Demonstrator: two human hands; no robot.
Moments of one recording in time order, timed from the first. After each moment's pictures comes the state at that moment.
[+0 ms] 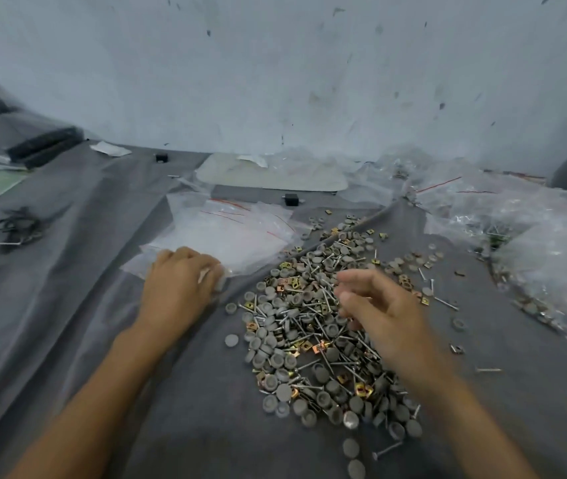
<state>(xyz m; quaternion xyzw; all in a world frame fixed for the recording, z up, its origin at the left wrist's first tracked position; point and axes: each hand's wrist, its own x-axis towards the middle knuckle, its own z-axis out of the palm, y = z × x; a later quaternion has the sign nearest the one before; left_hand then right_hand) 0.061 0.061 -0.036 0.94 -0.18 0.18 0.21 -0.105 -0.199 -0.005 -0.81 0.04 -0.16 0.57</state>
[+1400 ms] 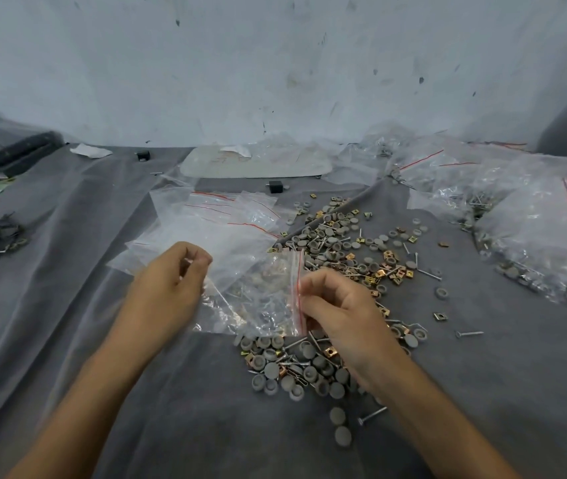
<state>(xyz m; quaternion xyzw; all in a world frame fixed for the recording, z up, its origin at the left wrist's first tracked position) -0.003 0.053 0.000 0.88 -0.16 0.11 0.43 -0.113 -0.161 -0.015 -0.69 0.02 -0.11 0.71</state>
